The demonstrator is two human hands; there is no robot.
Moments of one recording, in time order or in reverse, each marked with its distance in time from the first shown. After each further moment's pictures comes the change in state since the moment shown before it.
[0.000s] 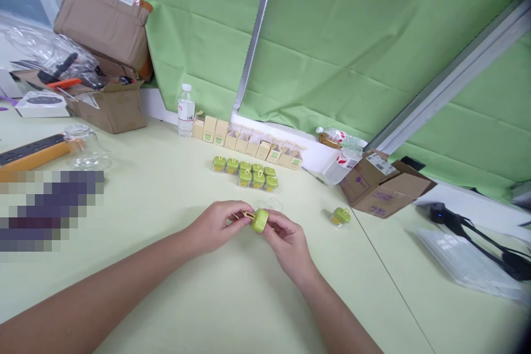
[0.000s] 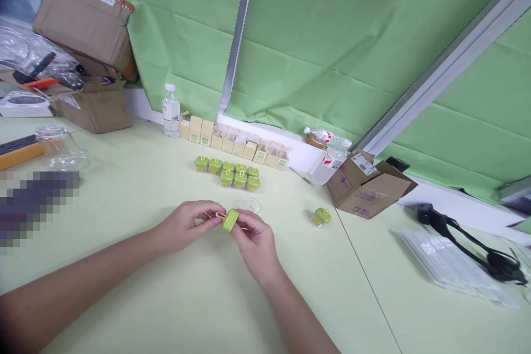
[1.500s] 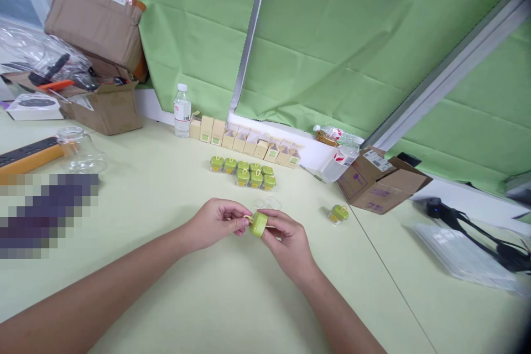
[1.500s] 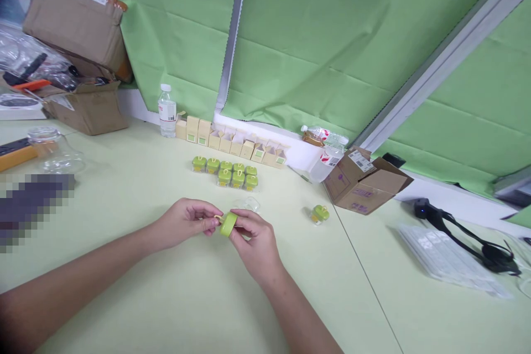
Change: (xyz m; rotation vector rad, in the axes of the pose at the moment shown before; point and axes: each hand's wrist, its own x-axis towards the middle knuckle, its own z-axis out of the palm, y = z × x) left_hand 0.004 -0.004 0.002 -0.432 0.005 -0.280; right_hand -0.004 -0.003 -0.008 -0.265 -0.030 -0.134
